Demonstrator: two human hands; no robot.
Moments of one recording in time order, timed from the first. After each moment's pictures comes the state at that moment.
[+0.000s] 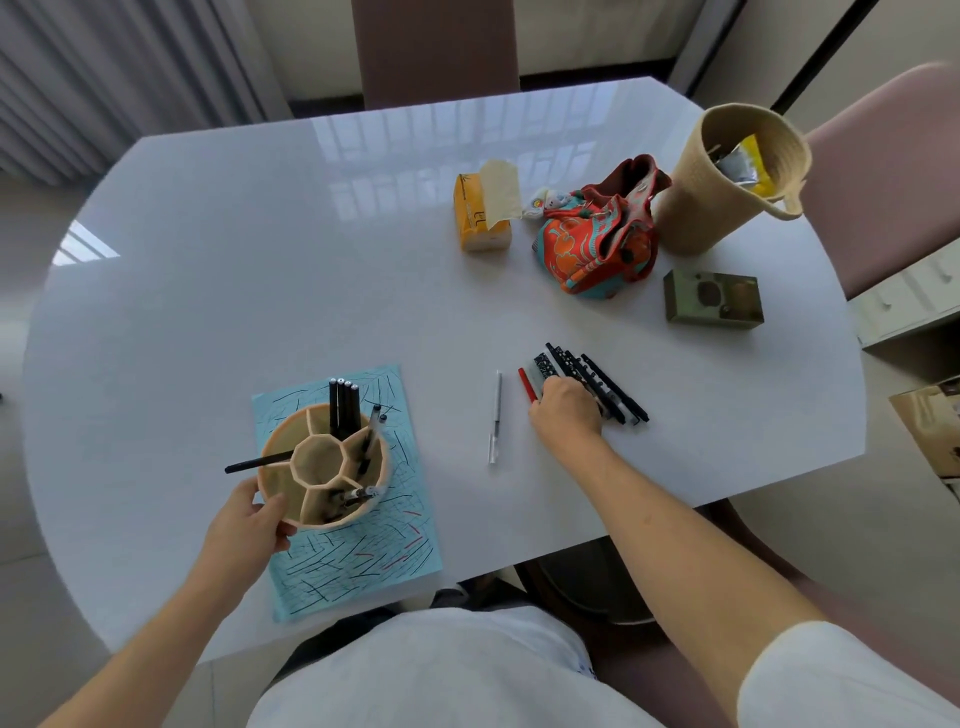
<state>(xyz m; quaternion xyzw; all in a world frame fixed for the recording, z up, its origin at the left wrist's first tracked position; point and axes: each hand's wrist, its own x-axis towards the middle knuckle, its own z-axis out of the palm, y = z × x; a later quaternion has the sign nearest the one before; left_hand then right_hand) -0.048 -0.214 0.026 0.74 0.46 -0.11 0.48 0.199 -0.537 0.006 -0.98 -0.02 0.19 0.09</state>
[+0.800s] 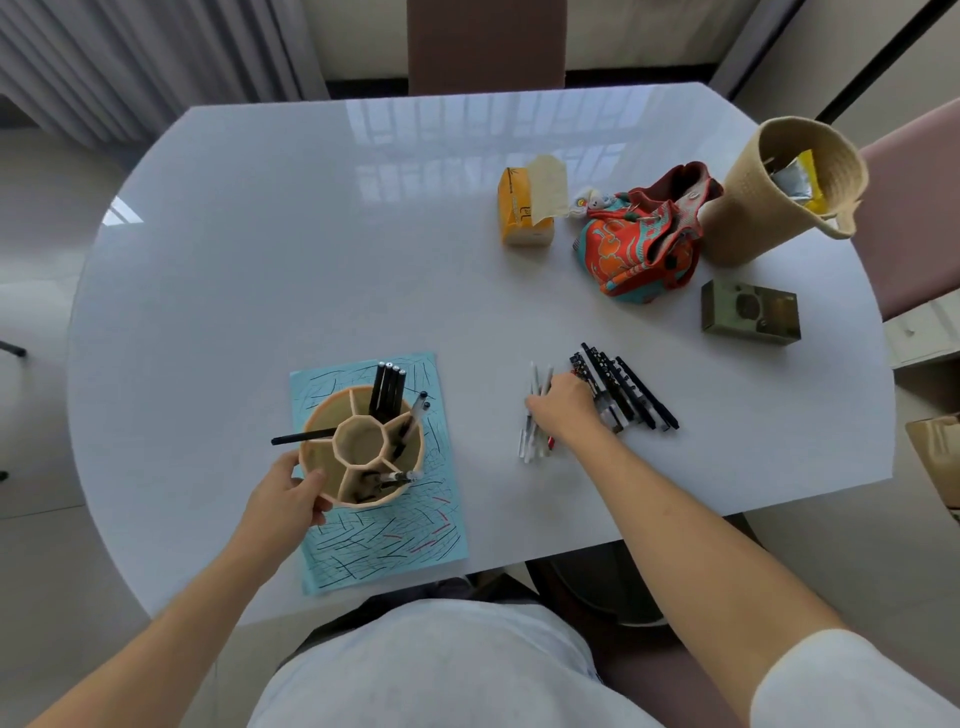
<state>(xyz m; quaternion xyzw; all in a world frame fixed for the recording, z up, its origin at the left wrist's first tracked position) -0.049 -0.210 0.024 0.72 0.44 -0.11 0.52 0.194 -0.491 0.016 -0.94 0.02 0.27 0.20</state>
